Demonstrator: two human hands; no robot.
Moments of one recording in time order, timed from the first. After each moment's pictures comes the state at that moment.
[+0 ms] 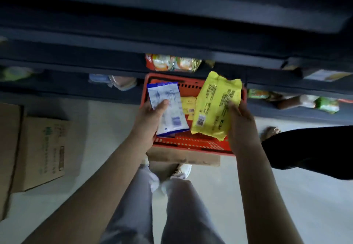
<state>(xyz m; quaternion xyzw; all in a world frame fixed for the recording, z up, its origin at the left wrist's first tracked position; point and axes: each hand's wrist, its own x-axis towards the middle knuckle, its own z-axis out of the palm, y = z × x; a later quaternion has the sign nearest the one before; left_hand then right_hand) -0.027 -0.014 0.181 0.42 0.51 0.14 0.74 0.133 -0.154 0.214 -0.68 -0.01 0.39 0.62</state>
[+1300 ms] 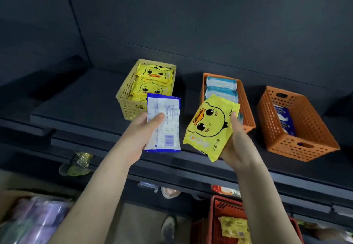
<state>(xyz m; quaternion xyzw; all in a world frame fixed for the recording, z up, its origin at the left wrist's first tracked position) -0.221 0.348 0.462 0.49 0.41 0.28 0.72 -0.024 0.218 0.467 -0.46 -0.13 0.53 0.70</state>
